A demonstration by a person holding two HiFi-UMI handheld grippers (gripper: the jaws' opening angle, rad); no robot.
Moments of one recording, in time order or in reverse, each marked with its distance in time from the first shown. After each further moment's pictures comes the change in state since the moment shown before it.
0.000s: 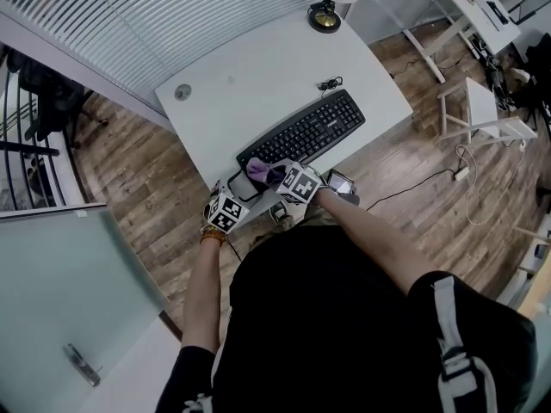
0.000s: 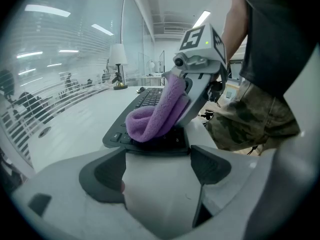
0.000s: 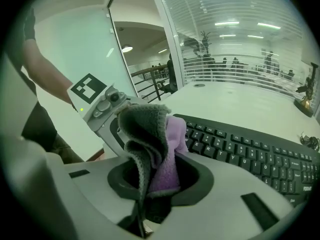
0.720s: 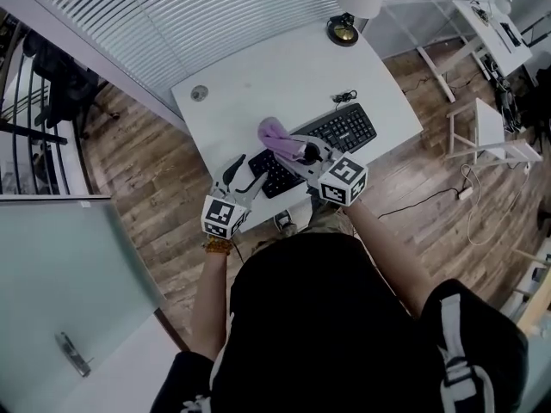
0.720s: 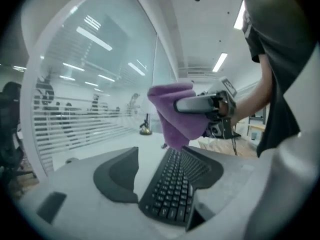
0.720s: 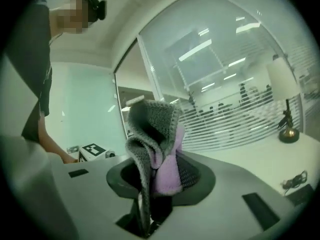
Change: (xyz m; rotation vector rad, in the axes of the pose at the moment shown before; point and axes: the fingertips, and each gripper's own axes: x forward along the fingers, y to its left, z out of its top) left arm -0.112 0.058 0.151 -0.203 -0.500 0.232; right arm -0.157 -0.019 0.167 0.103 -0.695 -0.018
